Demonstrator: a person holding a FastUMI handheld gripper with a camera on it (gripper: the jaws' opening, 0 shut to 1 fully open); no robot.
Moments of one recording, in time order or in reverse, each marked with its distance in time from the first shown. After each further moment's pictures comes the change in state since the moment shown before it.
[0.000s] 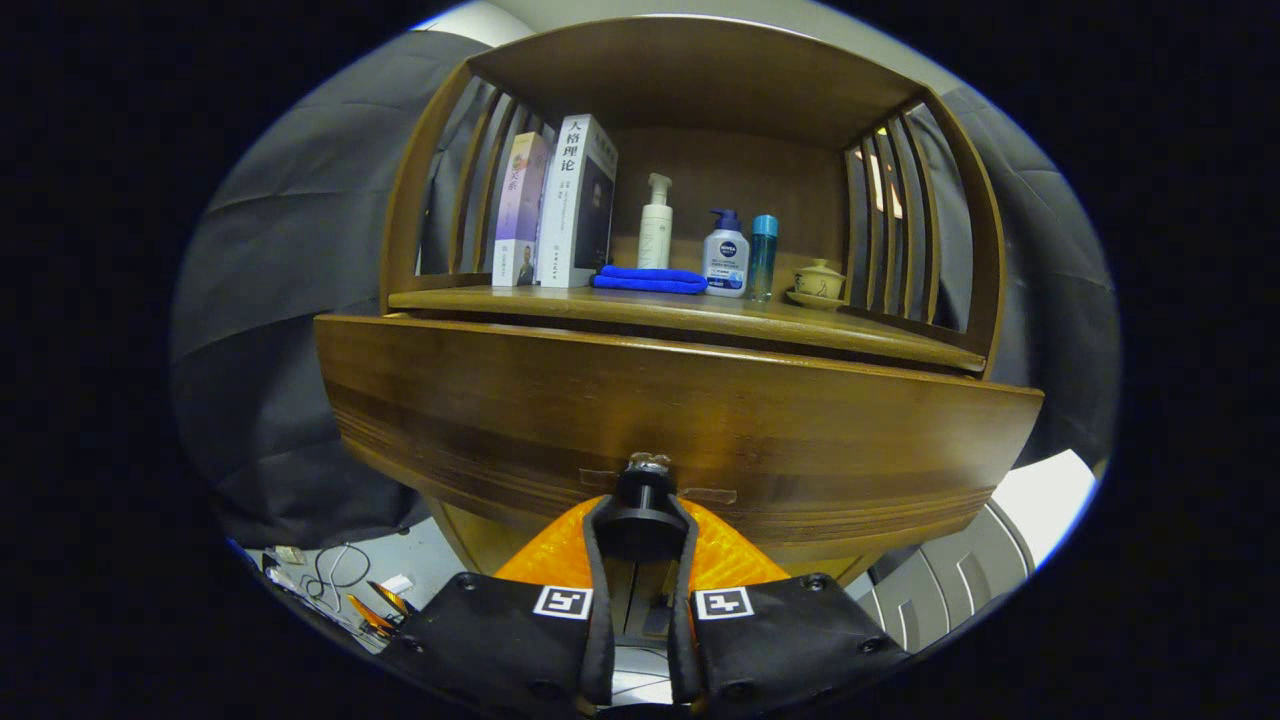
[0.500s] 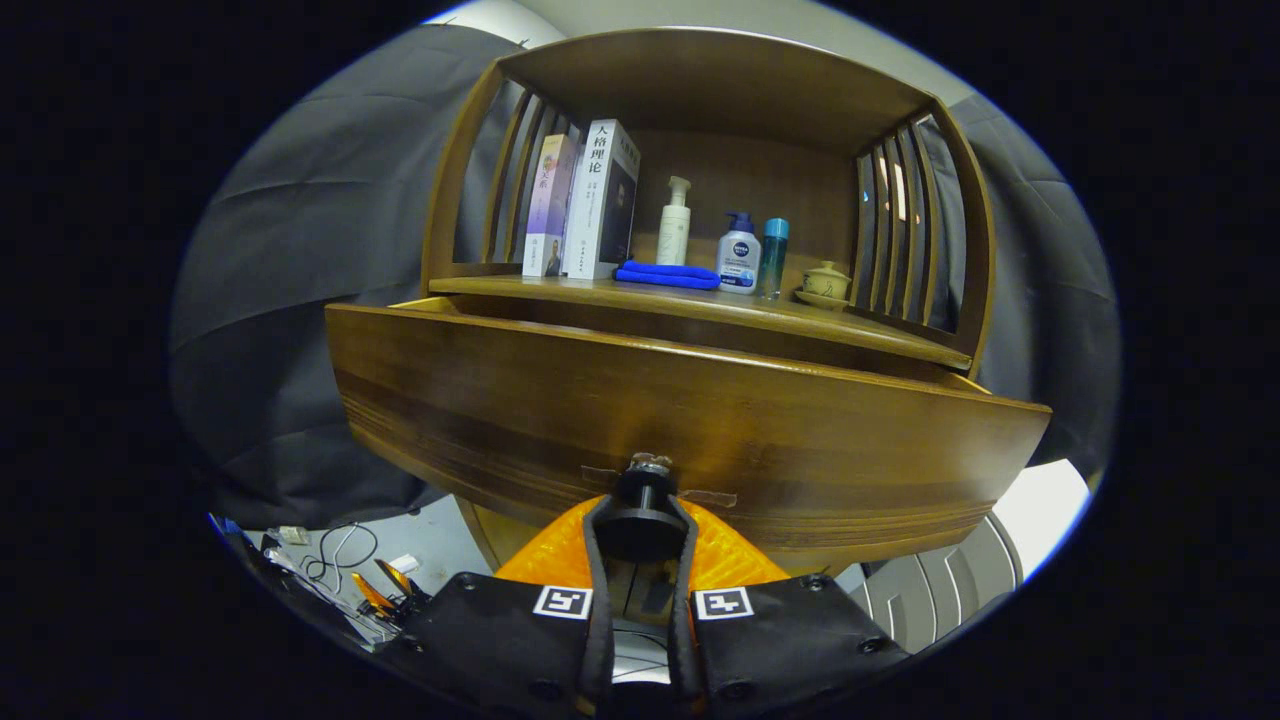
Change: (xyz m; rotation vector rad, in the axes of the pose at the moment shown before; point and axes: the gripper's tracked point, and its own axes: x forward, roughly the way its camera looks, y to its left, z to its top) arm -0.006 0.001 -0.004 -0.022 0.024 0.037
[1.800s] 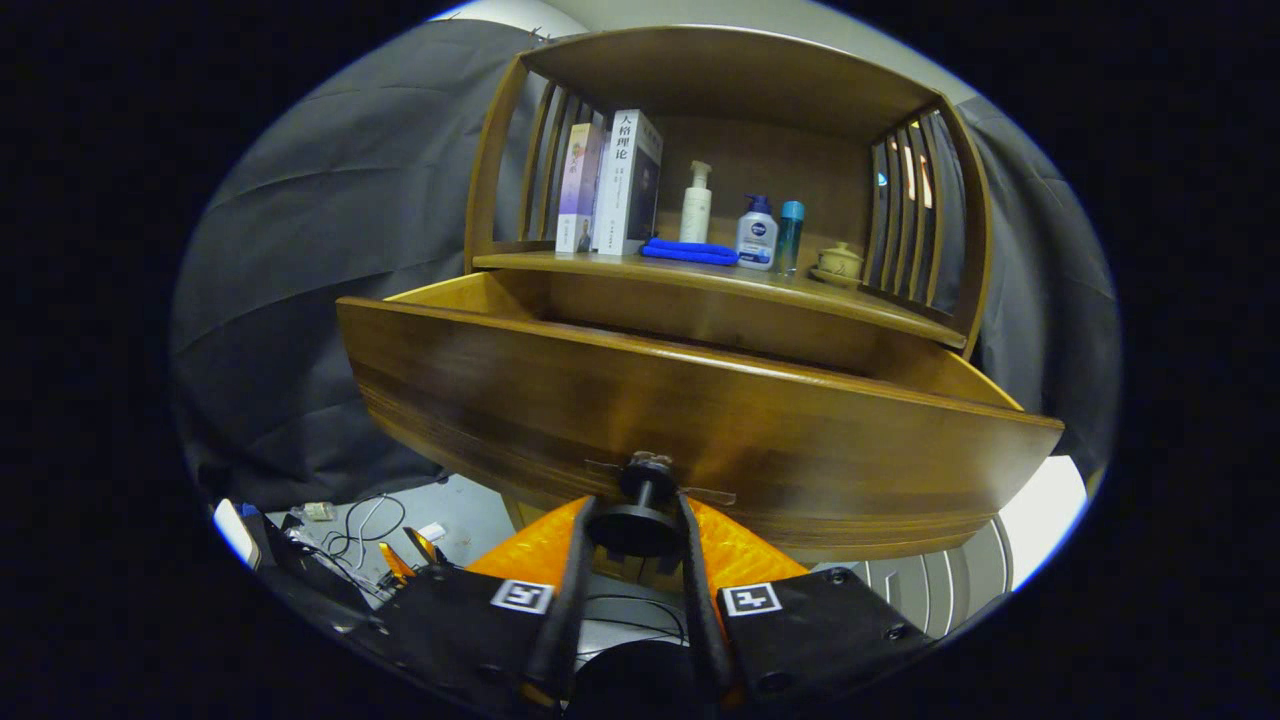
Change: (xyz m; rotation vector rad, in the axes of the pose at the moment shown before) arm -0.007 -0.009 0.008 -0.016 0.070 0.053
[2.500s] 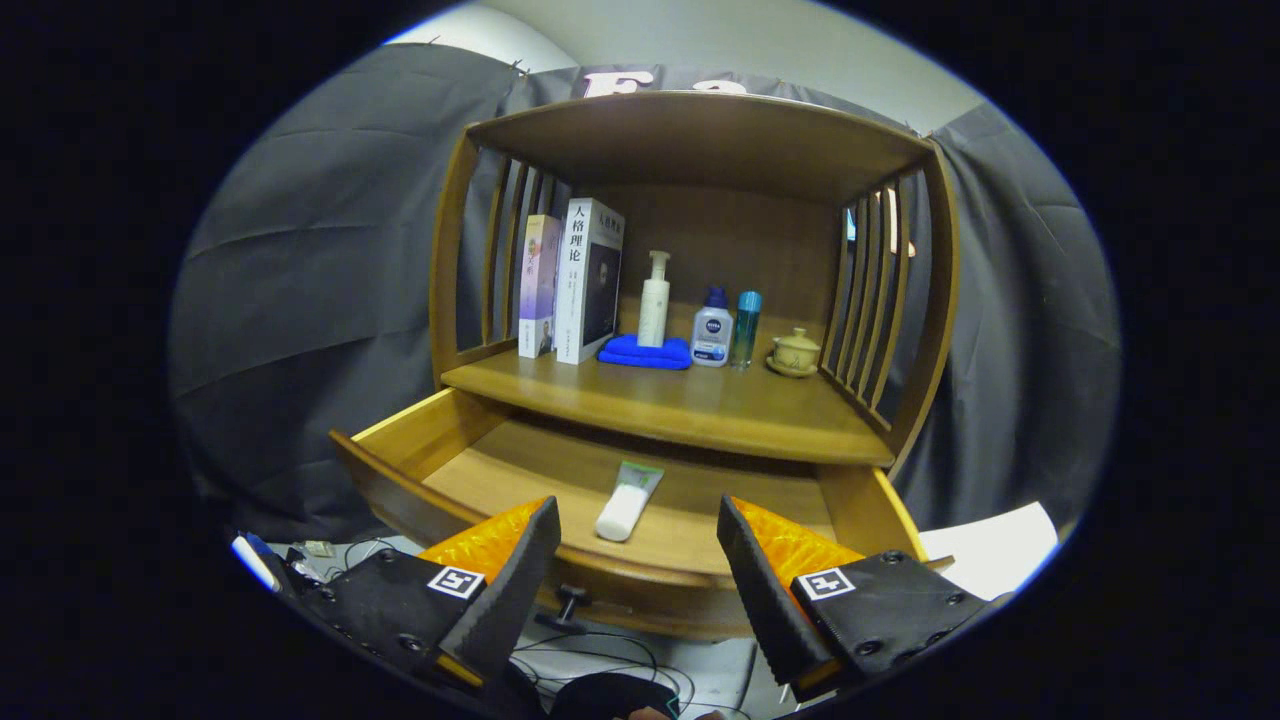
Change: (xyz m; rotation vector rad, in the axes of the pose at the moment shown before) arm -0.023 -0.052 0.125 0.000 -0.086 -0.041
